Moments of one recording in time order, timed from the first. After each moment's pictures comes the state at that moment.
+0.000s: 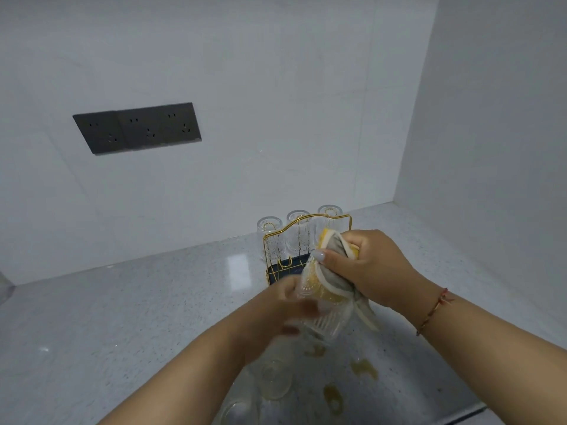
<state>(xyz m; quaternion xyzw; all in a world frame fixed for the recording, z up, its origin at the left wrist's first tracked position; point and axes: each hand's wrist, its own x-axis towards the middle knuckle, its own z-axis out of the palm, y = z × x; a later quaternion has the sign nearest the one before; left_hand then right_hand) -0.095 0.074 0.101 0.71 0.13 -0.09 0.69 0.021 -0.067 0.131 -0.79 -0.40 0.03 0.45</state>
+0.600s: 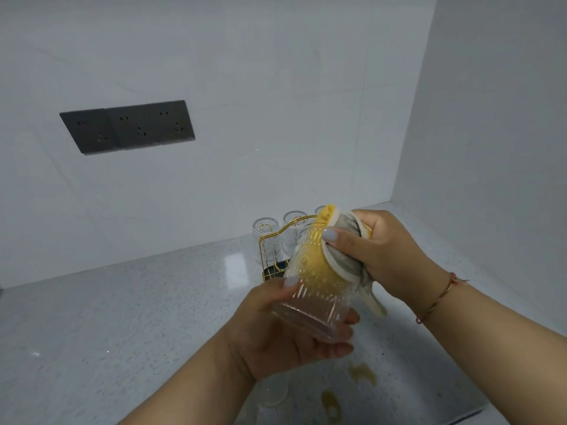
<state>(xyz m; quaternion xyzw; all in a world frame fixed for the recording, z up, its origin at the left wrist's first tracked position) -0.087 0.071 0.098 0.40 -0.03 -0.18 0.90 0.027 -0.067 0.159 -0.70 -0.38 0.09 0.60</state>
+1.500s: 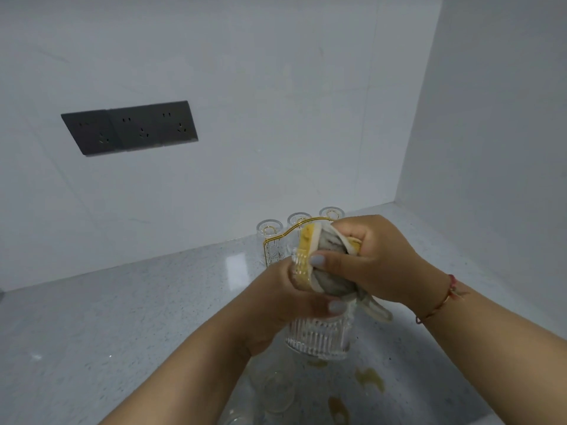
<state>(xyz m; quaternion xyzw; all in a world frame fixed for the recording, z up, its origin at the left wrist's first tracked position) -0.073 0.087 0.120 0.68 0.00 -0.02 0.73 0.023 -0.052 0.159 -0.73 -0.50 -0.02 0.46</state>
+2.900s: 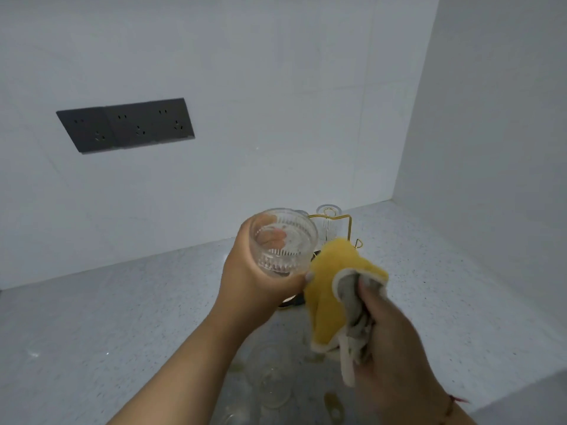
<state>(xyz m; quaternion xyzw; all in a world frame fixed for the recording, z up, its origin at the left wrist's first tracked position) -0.074 0.096 0.110 0.80 0.10 0.31 0.50 -0.031 -0.067 0.085 -0.41 -0.05 0.31 0.86</state>
